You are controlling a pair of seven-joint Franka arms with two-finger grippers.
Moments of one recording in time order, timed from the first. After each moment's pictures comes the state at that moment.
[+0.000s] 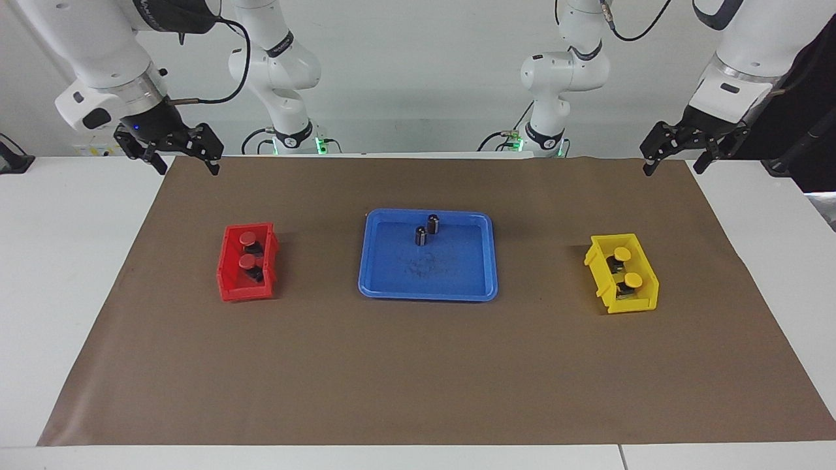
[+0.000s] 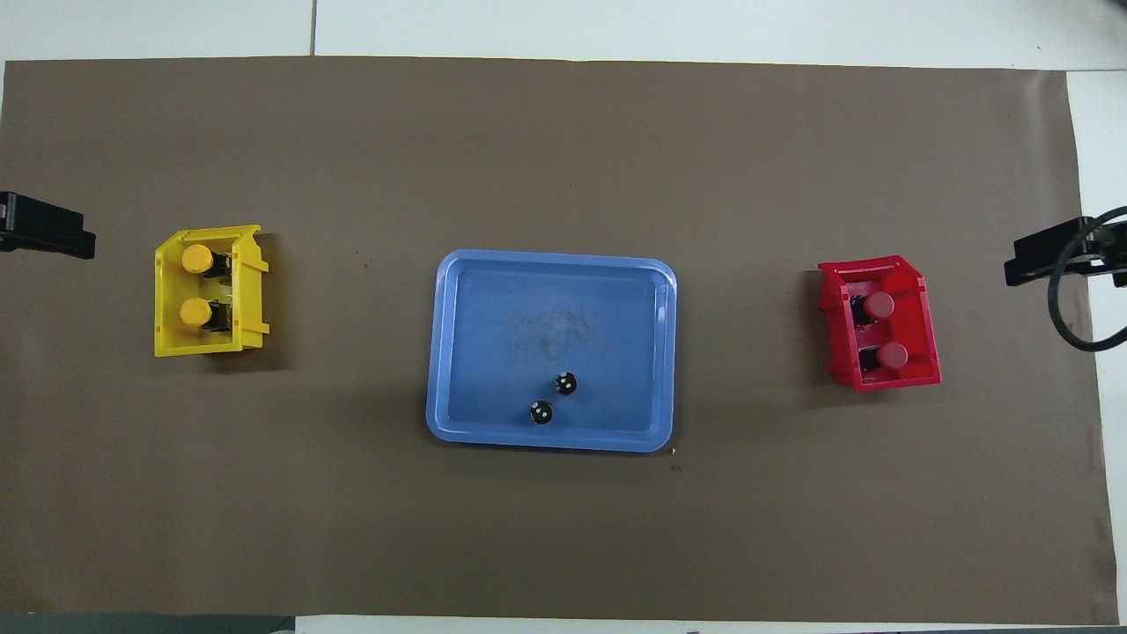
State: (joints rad) left arm -0.05 -0.02 -0.05 -1.50 0.02 1.51 -0.01; right arm -0.09 0.00 0.04 -1.53 0.00 1.46 -0.01
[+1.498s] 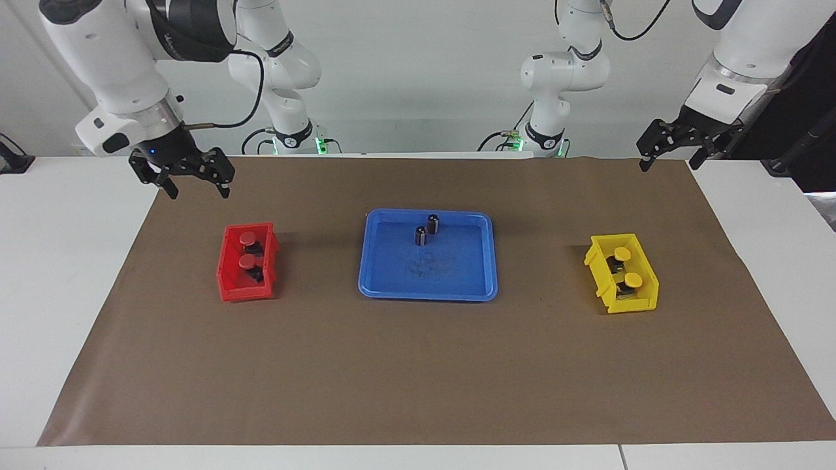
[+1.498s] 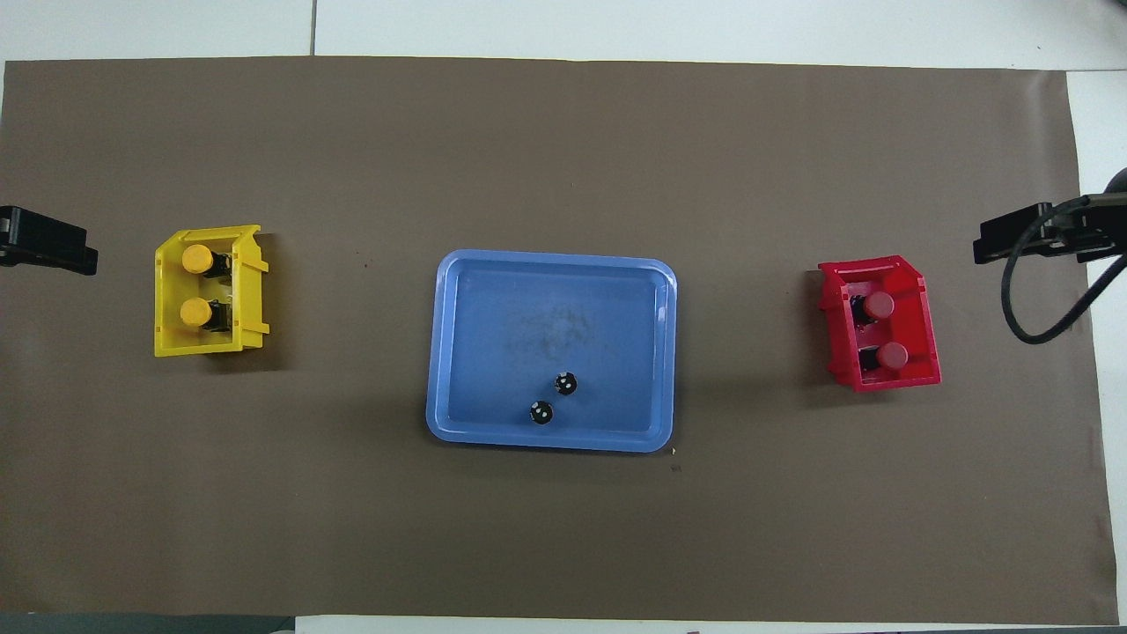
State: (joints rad) left arm -0.05 -0.02 -0.05 -1.50 0.02 1.46 -0.01; right arm -0.06 0.00 0.04 -1.73 0.01 1.72 0.00
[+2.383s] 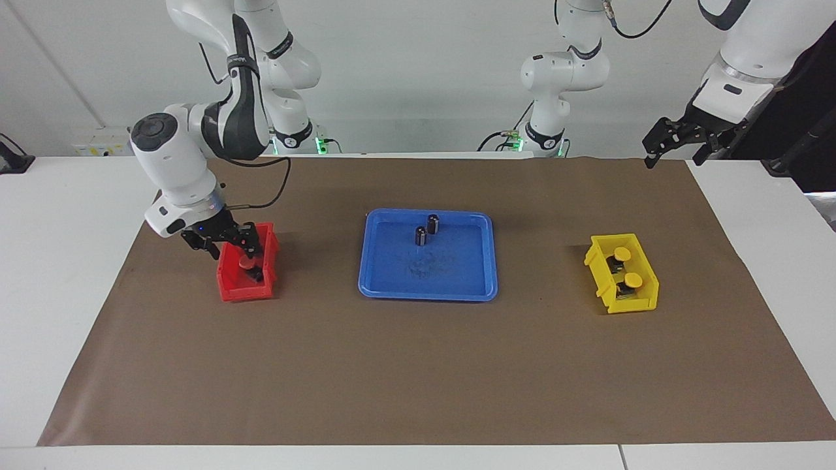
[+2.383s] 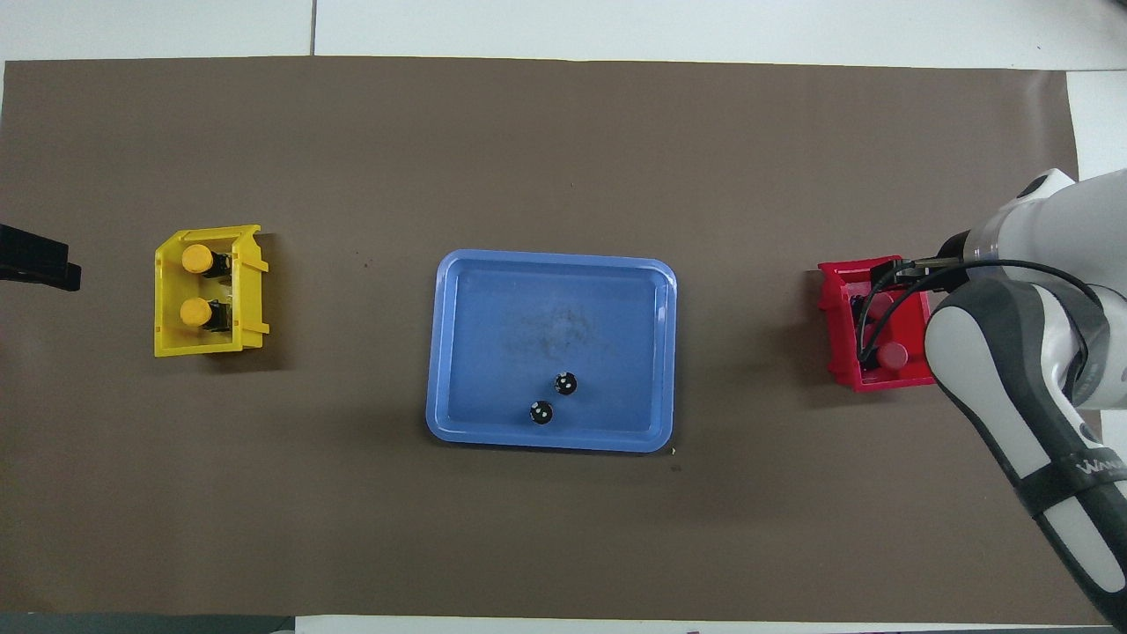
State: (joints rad) left arm -0.03 -0.05 -0.03 -1.54 0.02 1.46 -0.01; right arm -0.08 0.06 0.03 -2.12 0.01 2.22 -0.04
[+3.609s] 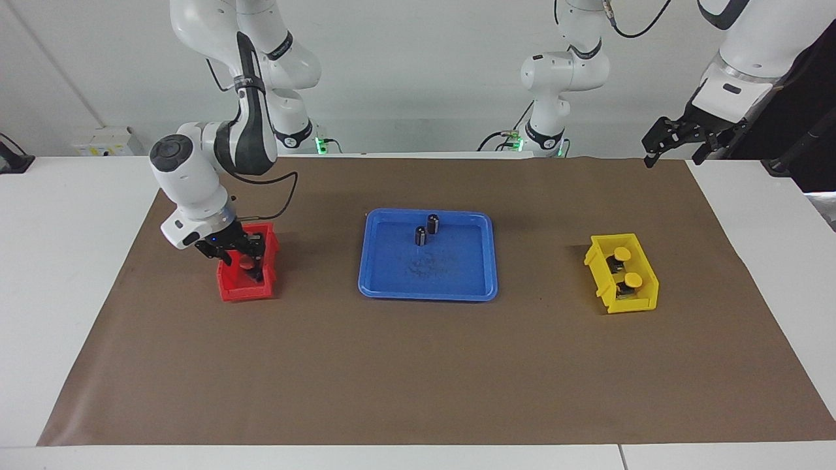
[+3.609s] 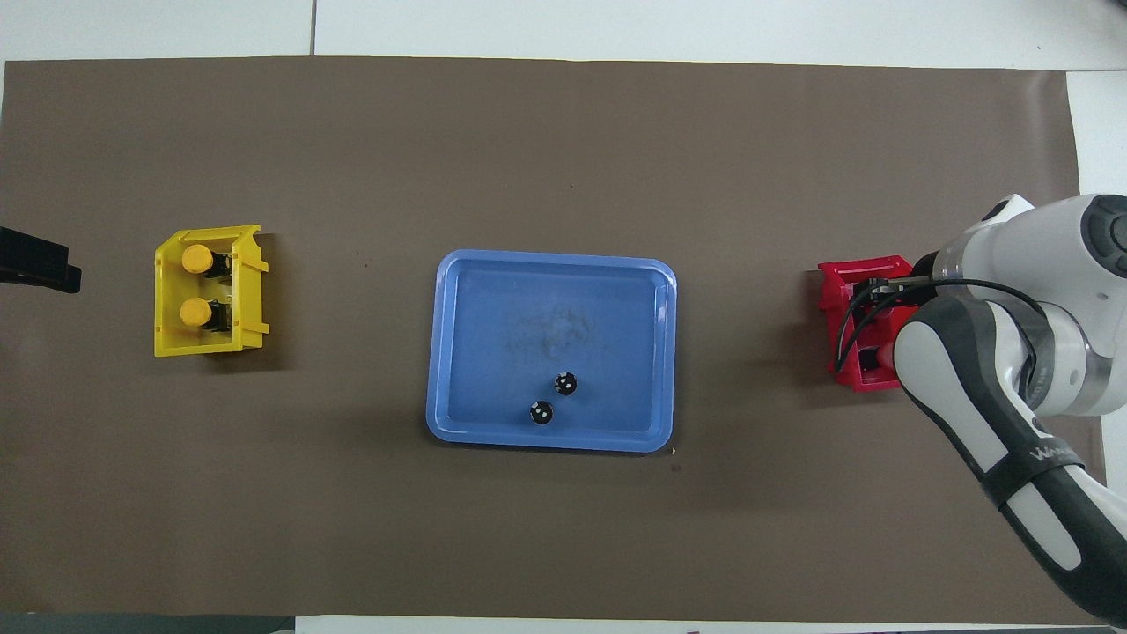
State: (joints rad) left arm -0.03 -0.05 -0.03 -1.55 0.02 1.46 -0.01; right arm -0.07 0.09 0.04 -2.17 0.01 2.27 -0.04
